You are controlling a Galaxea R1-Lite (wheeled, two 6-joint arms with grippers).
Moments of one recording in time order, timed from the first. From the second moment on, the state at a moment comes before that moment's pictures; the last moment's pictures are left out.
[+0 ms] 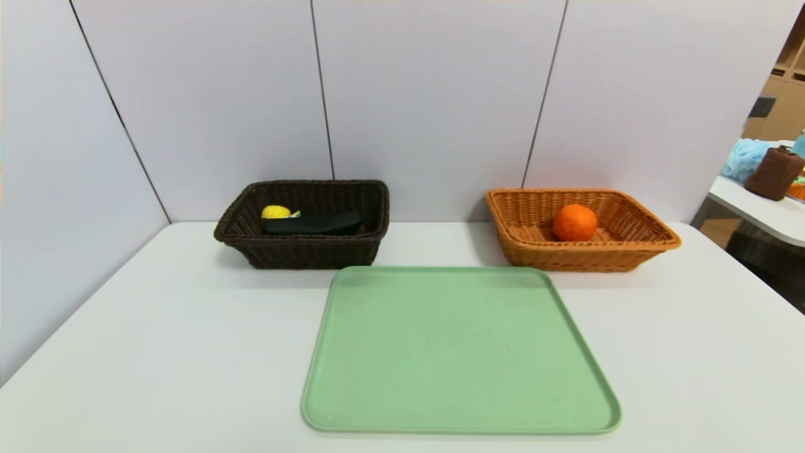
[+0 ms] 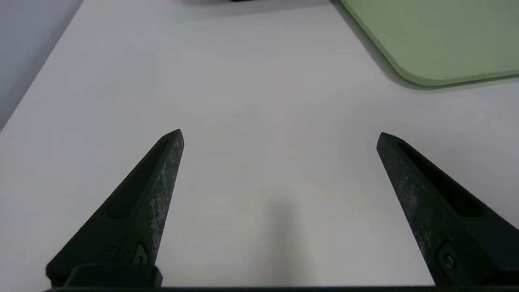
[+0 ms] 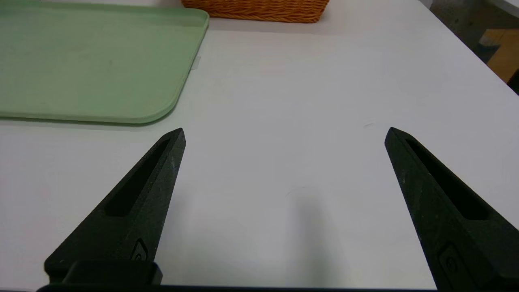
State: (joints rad) left arm 0.00 0.00 -0.14 0.23 -0.15 0.05; right arm 0.00 0.00 -0.07 0.17 0.01 -0.06
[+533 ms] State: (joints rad) left arm 0.00 0.00 0.00 0.01 -0.02 0.12; right arm 0.00 0.00 -0.07 0.17 0.02 -0.12
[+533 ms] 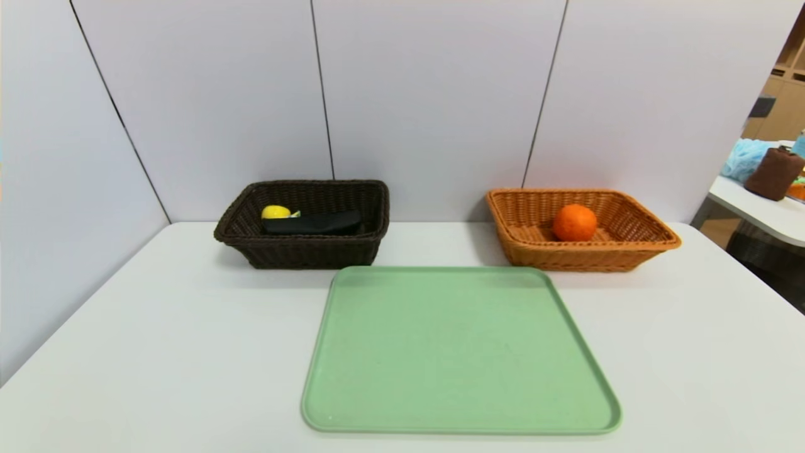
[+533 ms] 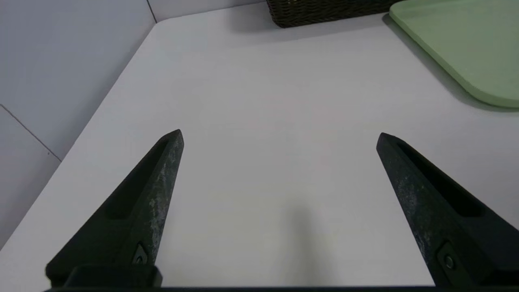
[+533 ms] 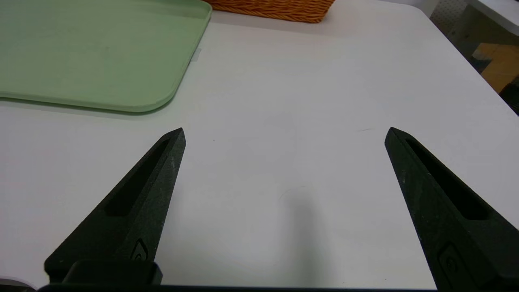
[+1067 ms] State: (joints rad) left arm 0.00 0.00 0.00 0.01 -0.01 0.04; right arm 0.00 0.00 -0.04 0.09 0.00 -0.02
